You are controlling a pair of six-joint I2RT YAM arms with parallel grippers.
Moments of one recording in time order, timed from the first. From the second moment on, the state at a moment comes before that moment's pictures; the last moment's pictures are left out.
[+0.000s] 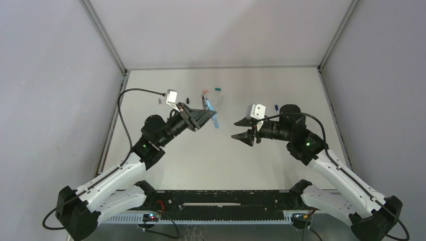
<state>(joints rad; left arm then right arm) -0.68 0.93 0.66 0.38 0.18 -0.79 0.63 0.89 0.86 -0.19 -0.66 -0.29</state>
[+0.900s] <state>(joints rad) -0.77 1.00 0.78 0.34 0.03 -0.83 0.74 0.99 0.86 0.13 -0.45 0.07</state>
